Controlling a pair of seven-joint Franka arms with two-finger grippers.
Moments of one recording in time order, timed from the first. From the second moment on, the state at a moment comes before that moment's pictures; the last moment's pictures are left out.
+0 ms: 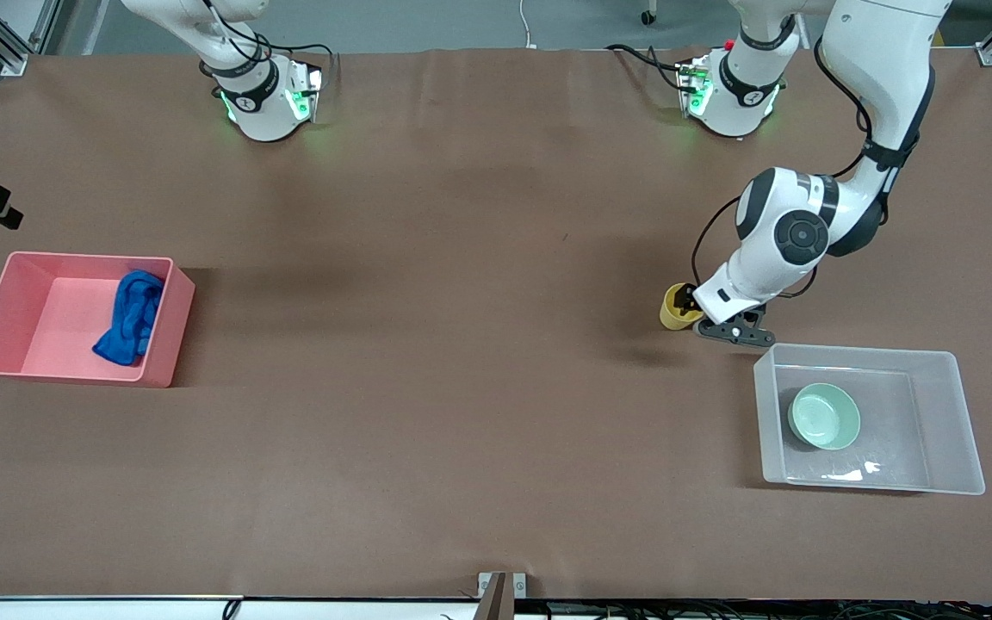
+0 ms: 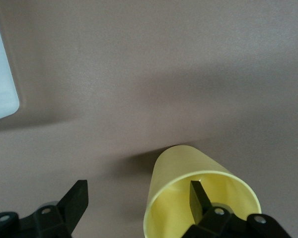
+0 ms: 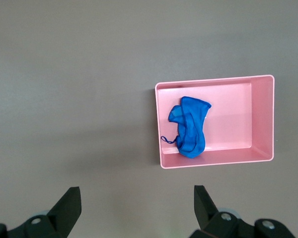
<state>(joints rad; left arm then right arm) -0.08 0.32 -0.19 -2.25 0.04 2.53 -0.09 -0.05 -0.02 -0.08 -1.53 0.00 1.51 -0.01</state>
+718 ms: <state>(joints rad) -0.08 0.24 -0.21 -2.23 0.05 2.43 -0.16 -0.06 -0.02 -0.08 -1.53 0.00 1.51 -0.01</state>
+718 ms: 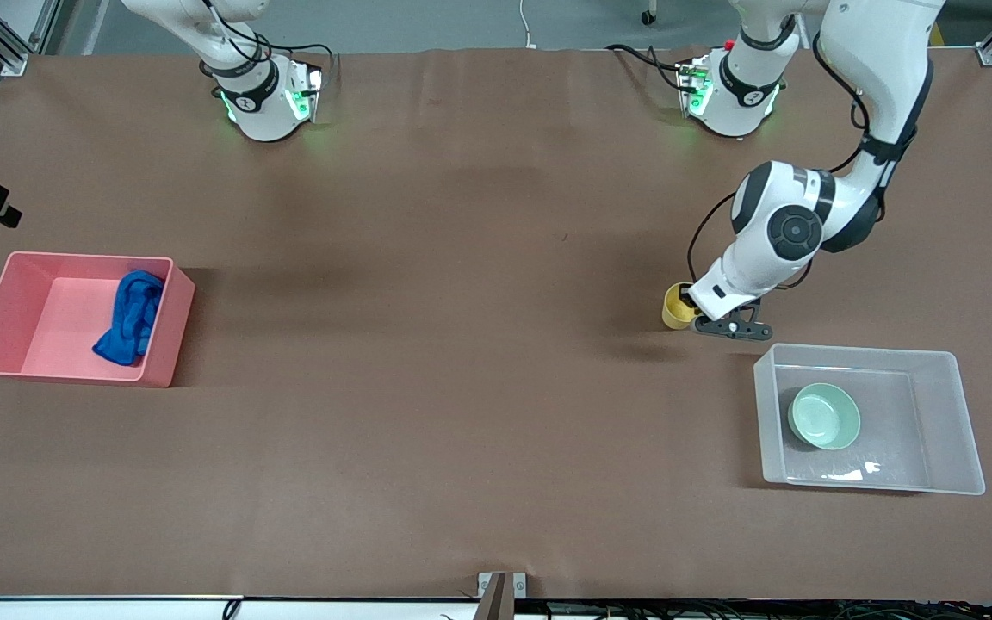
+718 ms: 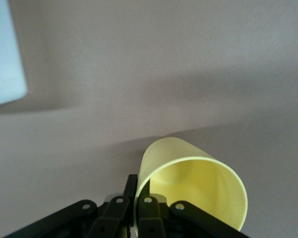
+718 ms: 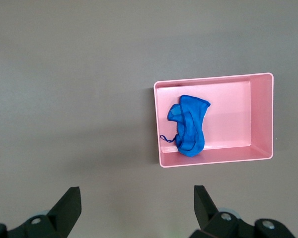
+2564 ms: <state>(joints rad) -0.03 0.65 0.18 -1.55 -0.12 2.19 0.37 -0.06 -0.03 -0.09 -1.50 0.00 1.42 -0.01</state>
